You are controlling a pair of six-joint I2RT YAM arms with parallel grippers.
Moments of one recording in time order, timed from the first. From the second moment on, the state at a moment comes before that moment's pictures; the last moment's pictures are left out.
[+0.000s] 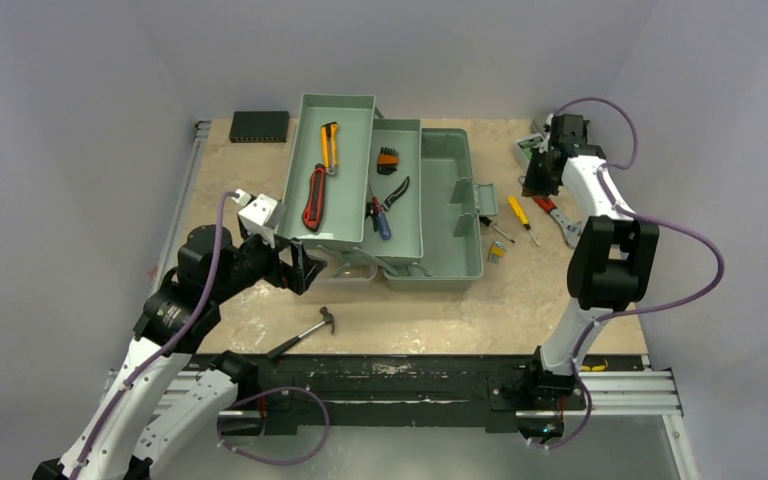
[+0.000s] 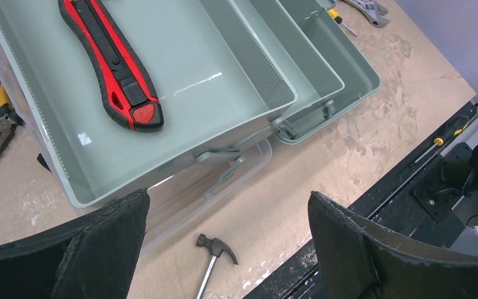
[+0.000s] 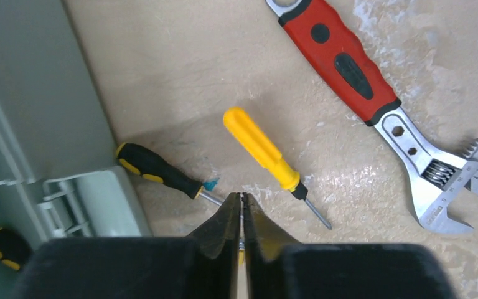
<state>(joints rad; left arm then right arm) -0.45 0.64 0.90 -0.62 0.23 -0.17 -0.09 1.83 1.54 -0.69 -0.05 0.21</state>
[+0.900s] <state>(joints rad) -0.45 0.65 0.90 -0.62 0.23 -0.17 -0.09 2.15 1.66 -0.73 0.16 0.17</state>
